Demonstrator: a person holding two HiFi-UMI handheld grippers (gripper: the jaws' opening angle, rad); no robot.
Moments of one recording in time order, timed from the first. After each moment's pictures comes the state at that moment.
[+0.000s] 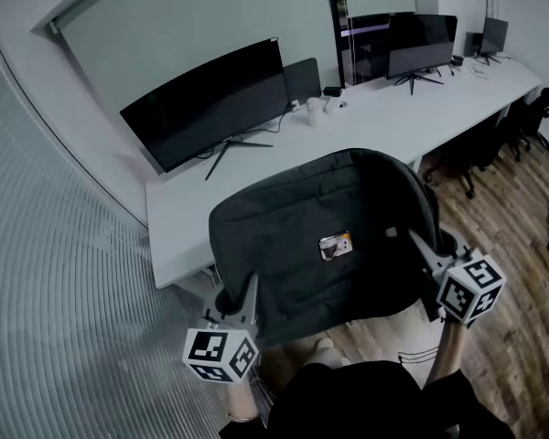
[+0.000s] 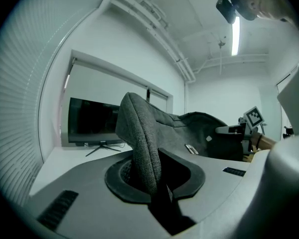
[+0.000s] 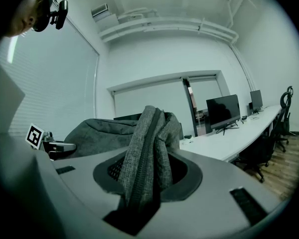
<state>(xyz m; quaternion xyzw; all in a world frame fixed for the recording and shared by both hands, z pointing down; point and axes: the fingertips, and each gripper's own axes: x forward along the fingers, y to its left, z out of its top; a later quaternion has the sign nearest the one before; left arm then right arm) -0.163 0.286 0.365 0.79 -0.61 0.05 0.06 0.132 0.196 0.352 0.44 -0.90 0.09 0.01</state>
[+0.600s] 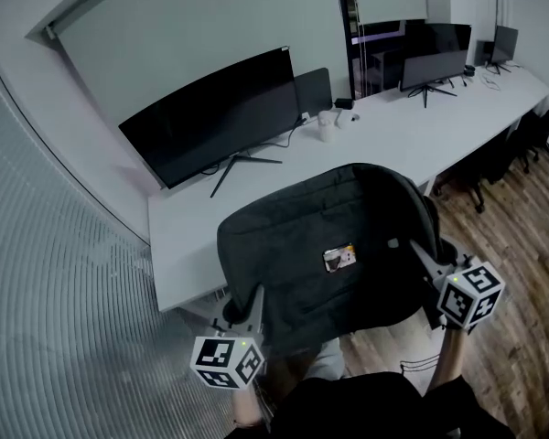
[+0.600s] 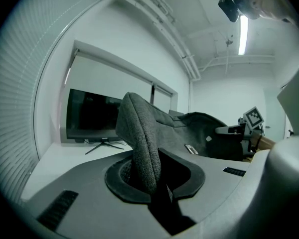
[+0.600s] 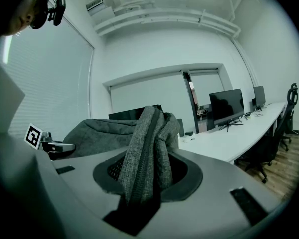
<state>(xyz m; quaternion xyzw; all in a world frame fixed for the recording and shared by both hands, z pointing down) -0.189 0.218 0.387 0.78 -0.62 0.05 0.08 0.105 0.120 0.371 0.43 -0.90 0.10 0.02</state>
